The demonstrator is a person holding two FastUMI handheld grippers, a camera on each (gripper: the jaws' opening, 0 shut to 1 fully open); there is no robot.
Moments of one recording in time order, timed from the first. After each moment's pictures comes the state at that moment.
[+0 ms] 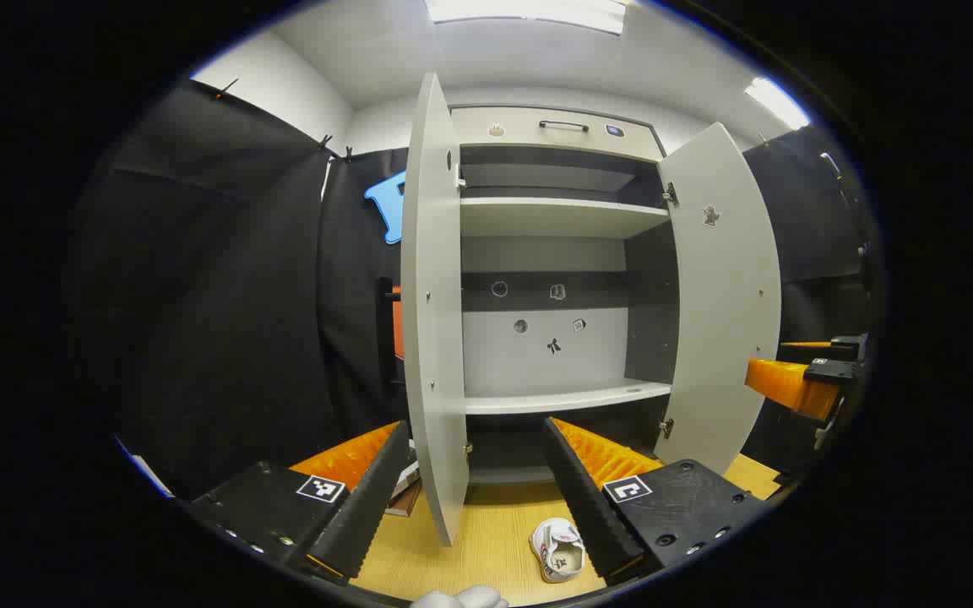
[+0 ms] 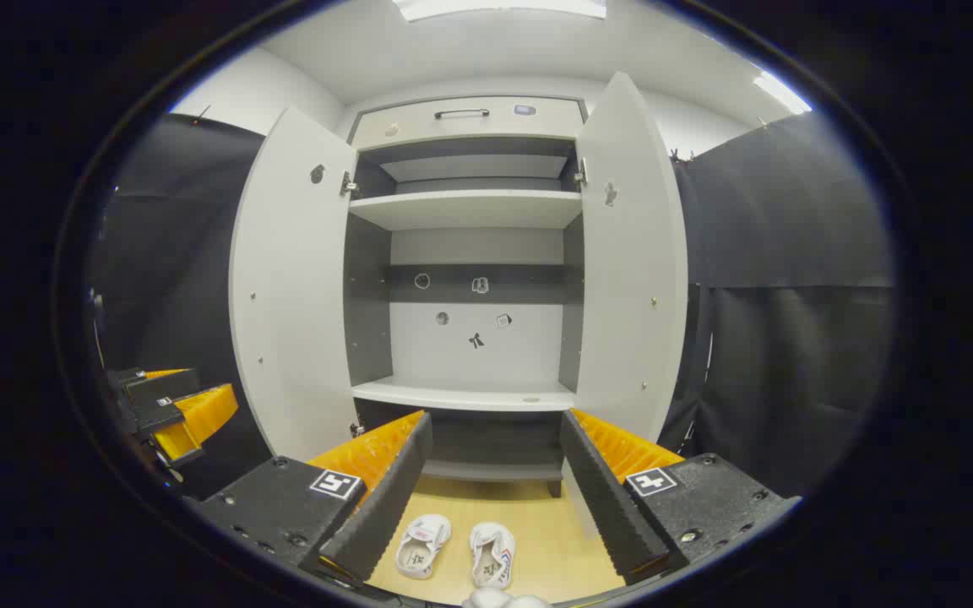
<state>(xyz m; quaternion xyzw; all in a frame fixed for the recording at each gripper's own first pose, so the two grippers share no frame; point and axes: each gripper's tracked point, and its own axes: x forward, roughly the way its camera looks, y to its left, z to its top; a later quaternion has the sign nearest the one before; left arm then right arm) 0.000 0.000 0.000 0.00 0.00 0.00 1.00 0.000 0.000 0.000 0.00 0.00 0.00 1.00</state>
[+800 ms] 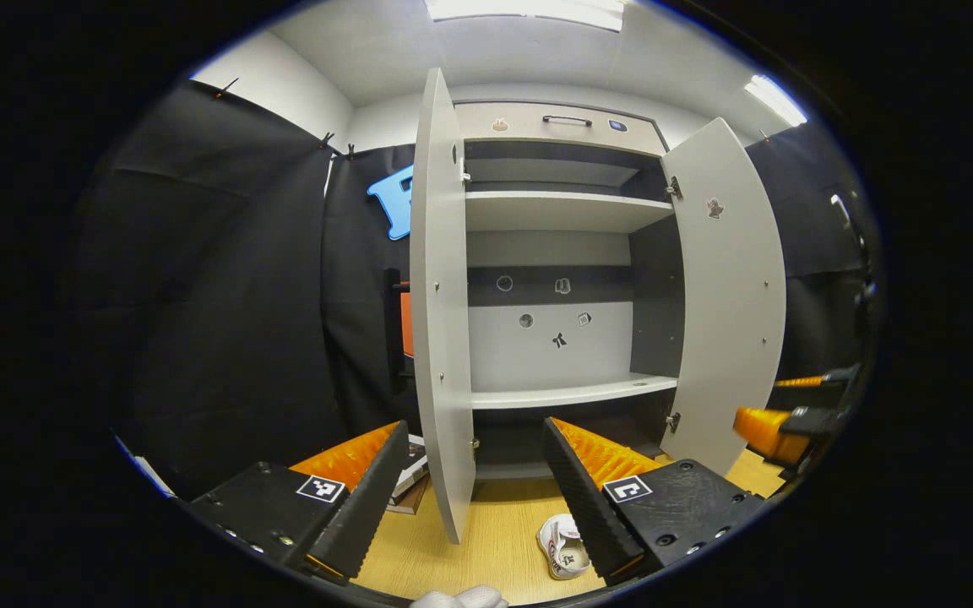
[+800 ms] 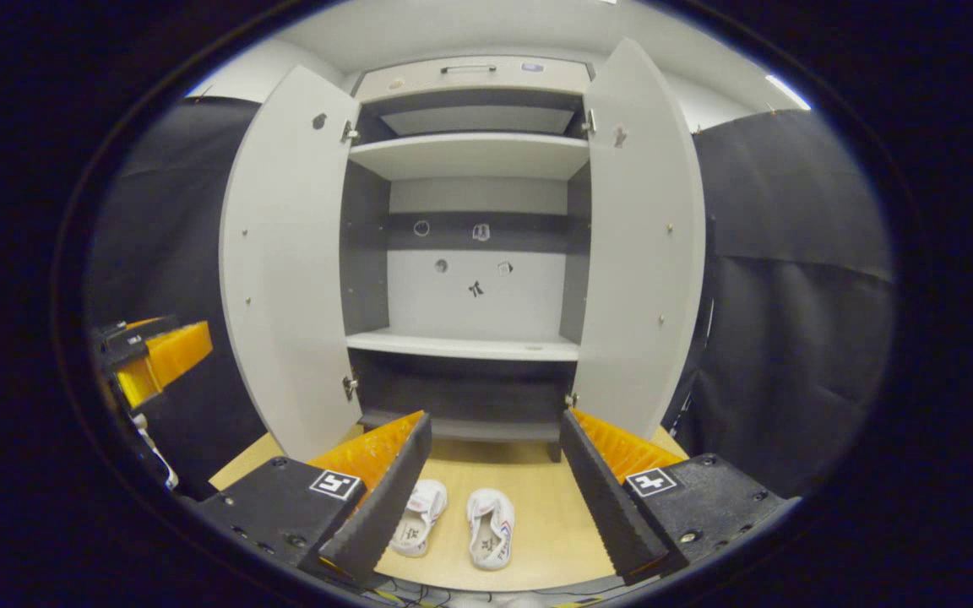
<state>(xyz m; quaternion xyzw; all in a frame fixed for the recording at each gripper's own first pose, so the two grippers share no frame) 0.000 0.008 -0.006 0.01 0.01 0.01 1.00 0.009 0.008 -0.094 0.00 0.10 0.00 0.99</state>
